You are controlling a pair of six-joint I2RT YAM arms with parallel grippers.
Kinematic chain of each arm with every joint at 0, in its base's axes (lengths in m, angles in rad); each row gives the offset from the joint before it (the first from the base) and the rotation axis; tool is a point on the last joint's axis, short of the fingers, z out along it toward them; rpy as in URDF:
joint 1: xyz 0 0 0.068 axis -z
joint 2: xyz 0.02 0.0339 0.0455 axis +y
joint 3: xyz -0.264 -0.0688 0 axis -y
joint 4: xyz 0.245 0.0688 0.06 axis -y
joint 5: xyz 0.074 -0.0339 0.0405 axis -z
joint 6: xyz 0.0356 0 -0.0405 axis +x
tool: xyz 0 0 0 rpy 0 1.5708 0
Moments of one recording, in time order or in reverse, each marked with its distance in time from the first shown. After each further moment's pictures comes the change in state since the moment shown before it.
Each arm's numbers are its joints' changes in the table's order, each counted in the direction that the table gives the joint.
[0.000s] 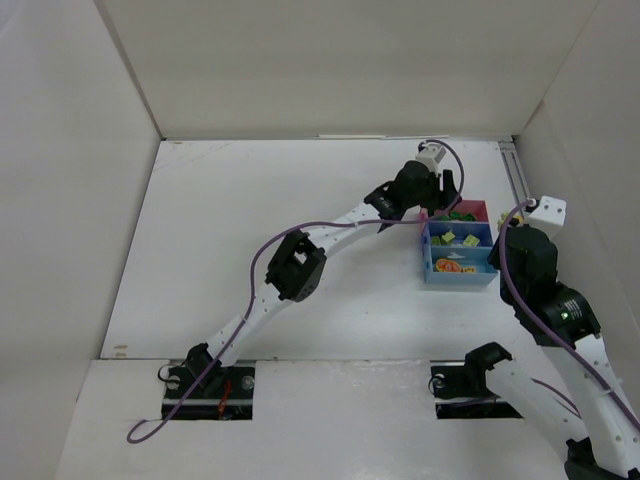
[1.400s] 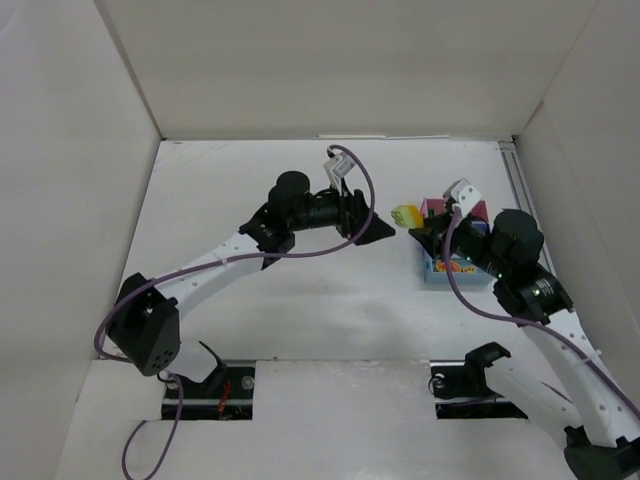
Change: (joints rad) left arm -0.150 -1.242 -1.384 0.304 0.499 -0.028; right arm 0.001 0.093 -0.085 0.450 -1.092 -0.431
